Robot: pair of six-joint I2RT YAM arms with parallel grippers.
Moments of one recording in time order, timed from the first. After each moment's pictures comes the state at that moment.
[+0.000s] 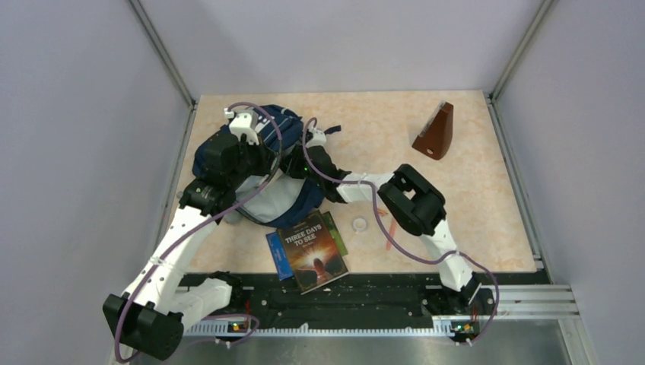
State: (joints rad) left arm -0.32 1.01 1.00 -0.33 0.08 -0.26; right arm 0.87 2.24 1.44 0.55 0.11 0.83
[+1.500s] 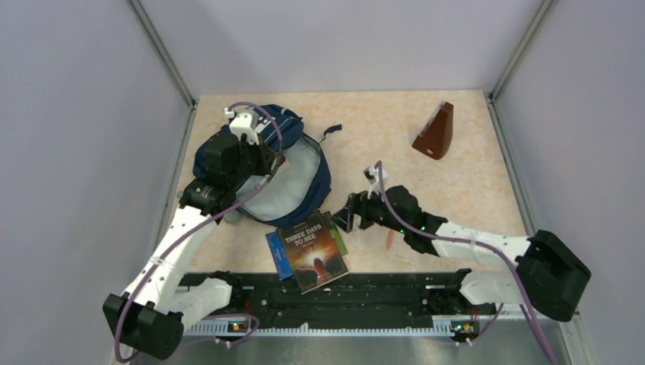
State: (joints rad) left arm -0.32 1.01 1.00 -0.33 0.09 -0.26; right arm 0.87 1.23 0.55 0.37 -0.09 0.56
